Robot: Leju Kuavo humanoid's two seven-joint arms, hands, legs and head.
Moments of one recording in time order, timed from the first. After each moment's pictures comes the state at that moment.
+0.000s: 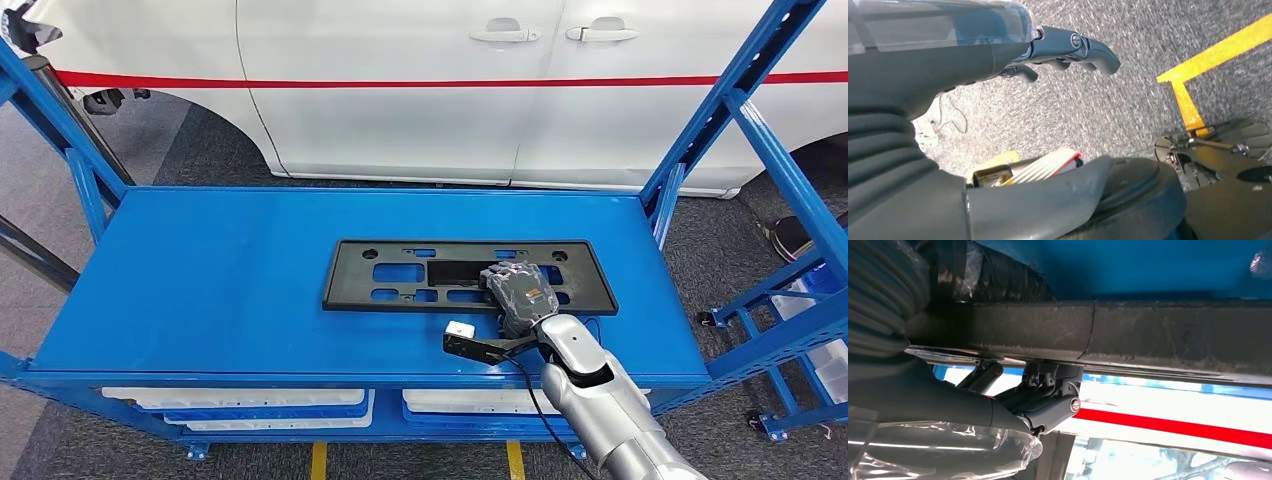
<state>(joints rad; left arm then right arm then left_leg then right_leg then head) 0.08 -0.34 0.74 -0.58 -1.14 -0.16 0.15 -0.52 -0.08 0.53 -0.88 1.18 -0.29 -0.09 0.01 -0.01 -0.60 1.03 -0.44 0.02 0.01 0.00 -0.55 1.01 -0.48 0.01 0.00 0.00</state>
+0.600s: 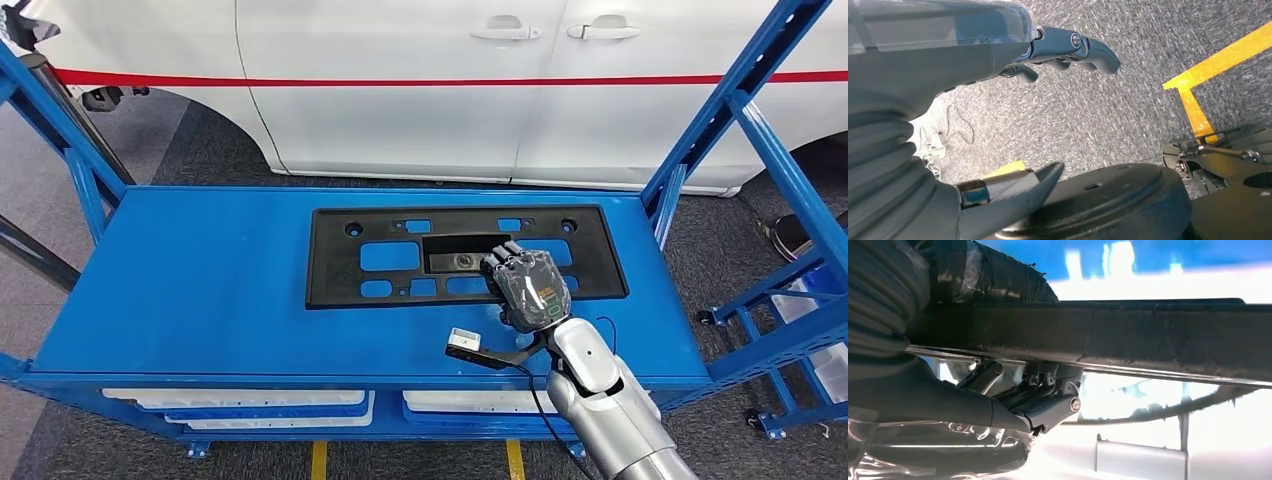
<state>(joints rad) 0.08 -0.33 0.74 -0.57 -1.19 -0.16 0.14 -0.44 -0.12 0.51 -1.09 1.25 -0.55 -0.14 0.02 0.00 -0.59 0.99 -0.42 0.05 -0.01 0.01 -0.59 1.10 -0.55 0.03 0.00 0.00</state>
